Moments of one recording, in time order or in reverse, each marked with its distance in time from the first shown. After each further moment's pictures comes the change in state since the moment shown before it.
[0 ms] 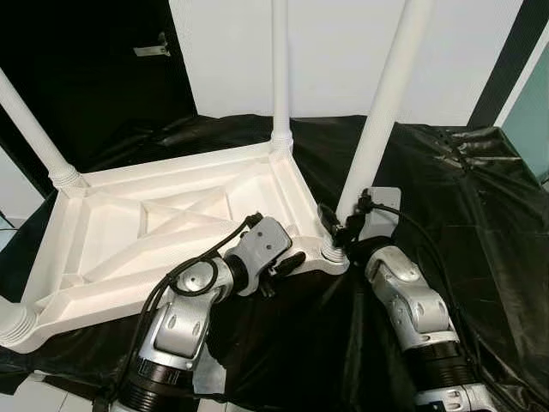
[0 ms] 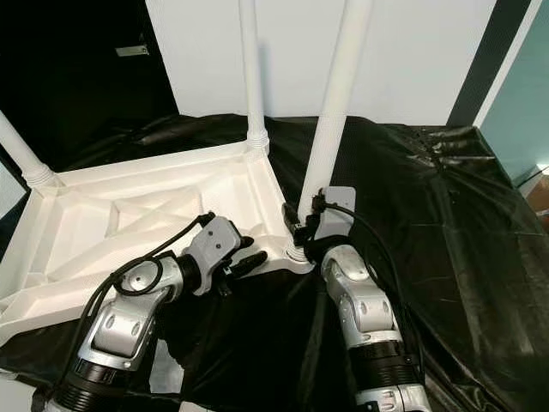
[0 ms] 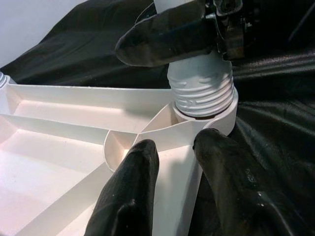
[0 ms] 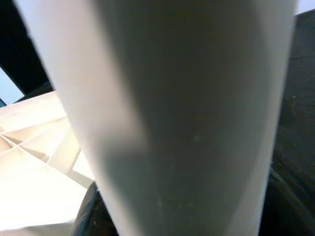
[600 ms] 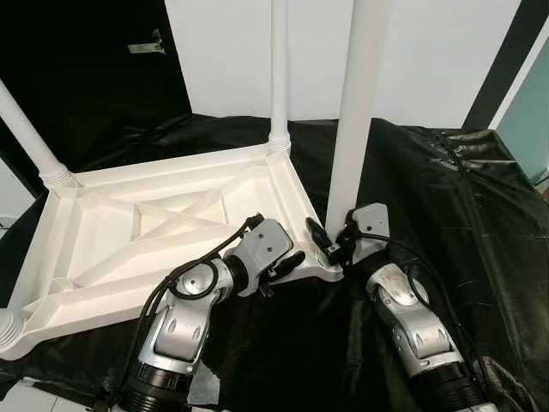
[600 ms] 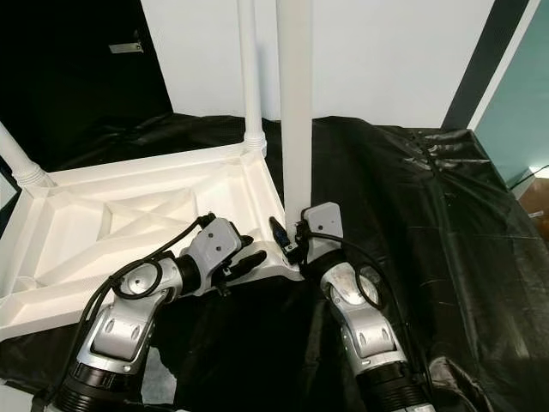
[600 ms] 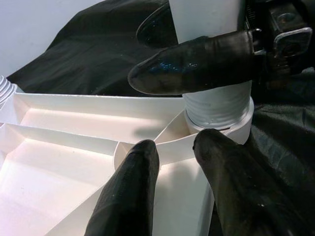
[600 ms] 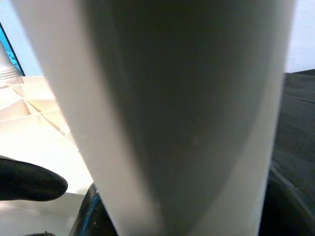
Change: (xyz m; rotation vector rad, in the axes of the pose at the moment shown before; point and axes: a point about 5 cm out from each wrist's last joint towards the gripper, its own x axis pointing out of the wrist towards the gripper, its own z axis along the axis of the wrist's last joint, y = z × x) left arm -0.002 -0.002 0.001 0.033 0.000 0.017; right arm -0.017 0.015 -0.013 -0.180 -0.085 0.161
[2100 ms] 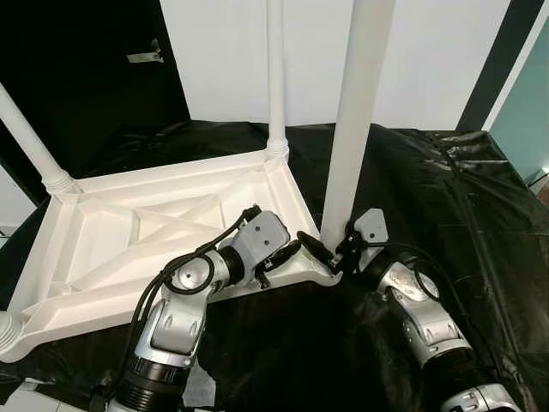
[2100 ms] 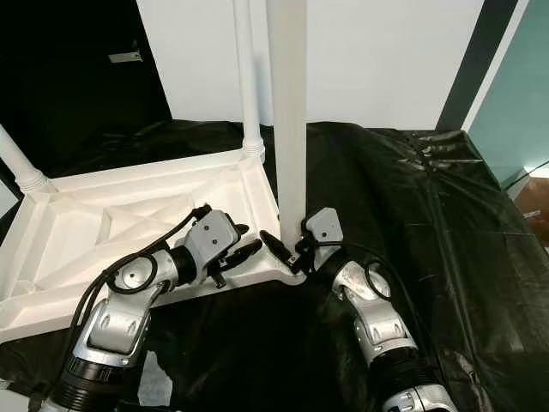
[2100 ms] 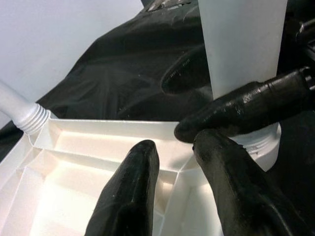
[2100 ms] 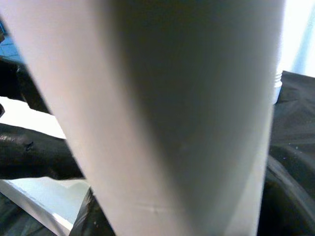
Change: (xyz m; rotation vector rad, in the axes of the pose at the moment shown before) left arm -0.002 0.012 0.010 0.082 -0.030 0.044; right arm 0.002 -0.007 -0.014 -0.008 -0.013 0.297
